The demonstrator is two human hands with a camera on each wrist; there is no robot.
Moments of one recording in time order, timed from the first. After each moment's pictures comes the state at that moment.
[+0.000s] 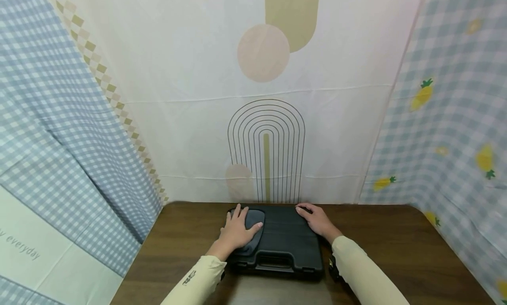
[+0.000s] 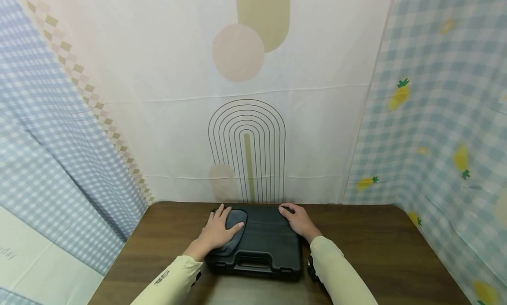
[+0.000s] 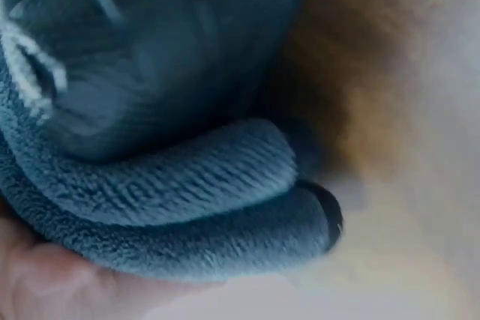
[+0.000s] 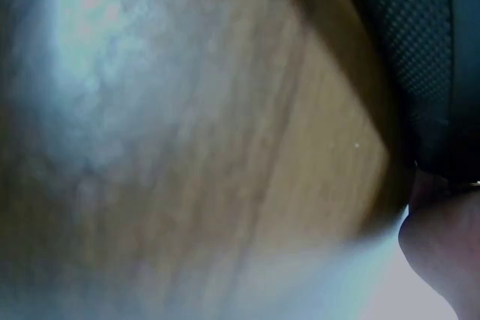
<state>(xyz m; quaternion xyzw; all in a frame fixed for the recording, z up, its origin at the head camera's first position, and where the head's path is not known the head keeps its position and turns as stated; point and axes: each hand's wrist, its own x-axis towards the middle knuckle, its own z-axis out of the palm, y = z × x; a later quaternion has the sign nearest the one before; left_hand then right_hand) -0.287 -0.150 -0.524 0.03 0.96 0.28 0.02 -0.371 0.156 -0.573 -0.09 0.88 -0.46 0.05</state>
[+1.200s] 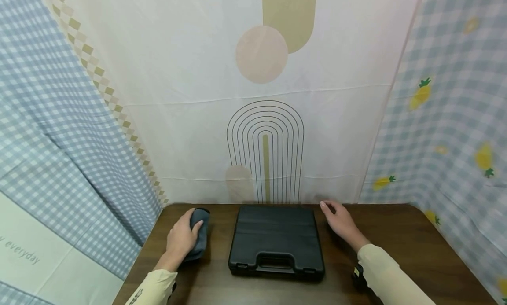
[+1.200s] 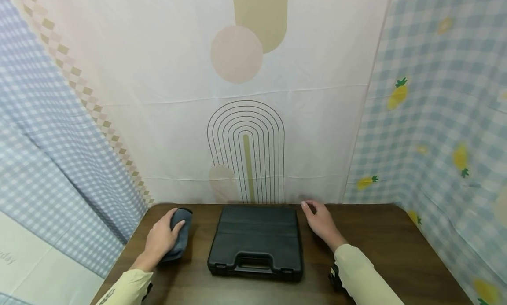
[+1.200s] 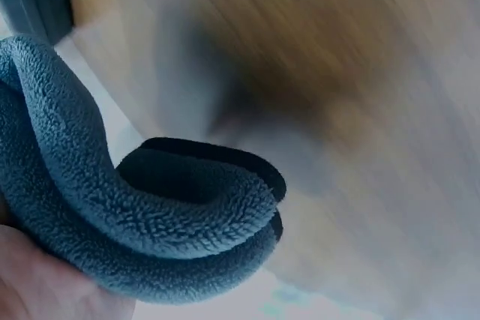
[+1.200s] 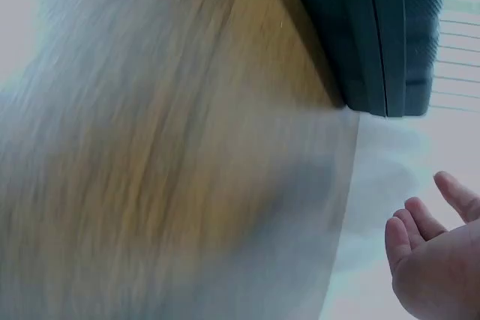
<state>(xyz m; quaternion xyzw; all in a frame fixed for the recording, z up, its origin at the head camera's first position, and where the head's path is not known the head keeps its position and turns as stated) -0.265 -0.293 -0.521 -0.05 0.97 0.22 -0.12 -0.339 0.208 -0.540 -0.03 0.90 -0.43 0.01</state>
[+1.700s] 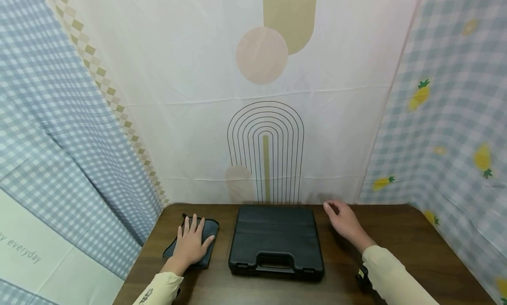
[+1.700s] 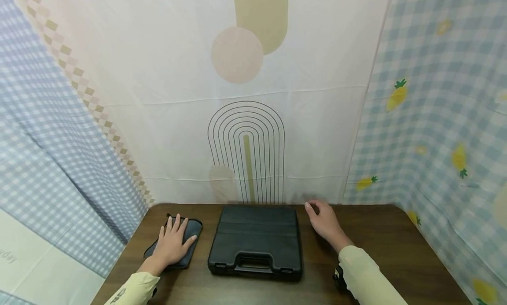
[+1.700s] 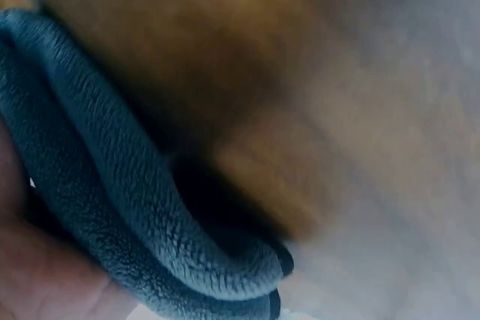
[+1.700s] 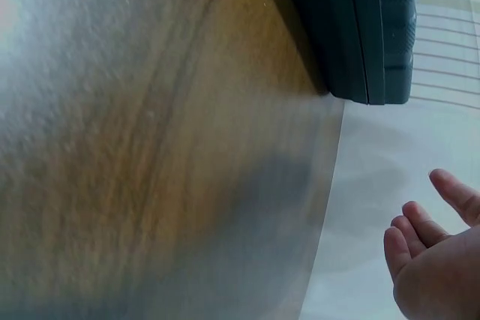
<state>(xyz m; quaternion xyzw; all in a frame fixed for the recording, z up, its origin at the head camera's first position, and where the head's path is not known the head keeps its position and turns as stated) -0.259 -0.290 -0.556 0.03 0.99 0.14 -0.04 -0.331 0.217 -0.530 -0.05 0.92 -0.39 -0.02</state>
